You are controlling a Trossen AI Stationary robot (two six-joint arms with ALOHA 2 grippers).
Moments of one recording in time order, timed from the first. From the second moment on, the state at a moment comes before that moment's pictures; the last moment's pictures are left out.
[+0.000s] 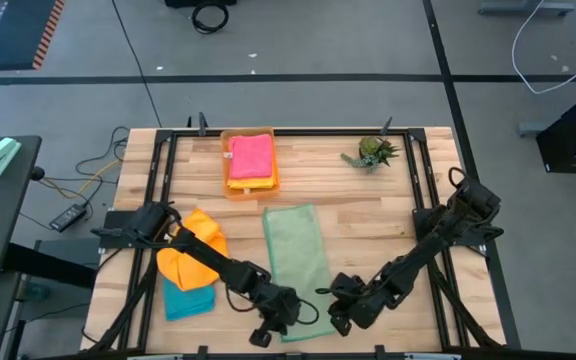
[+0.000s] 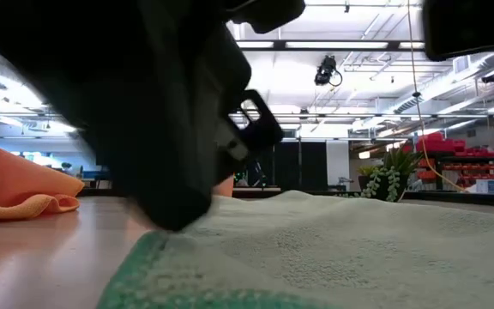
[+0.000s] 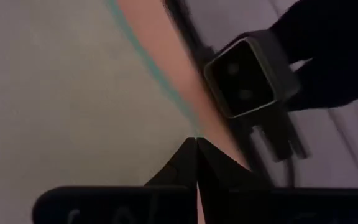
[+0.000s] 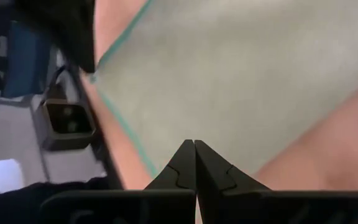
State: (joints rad) left arm -0.49 2.11 1.34 -0.02 0.33 -0.27; right arm 0.72 1.79 0.95 -0.06 0.28 1.36
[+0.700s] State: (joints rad) left arm -0.51 2.03 1.34 -0.24 0.24 -0.32; right arm 0.45 1.78 0.81 0.00 0.13 1.03
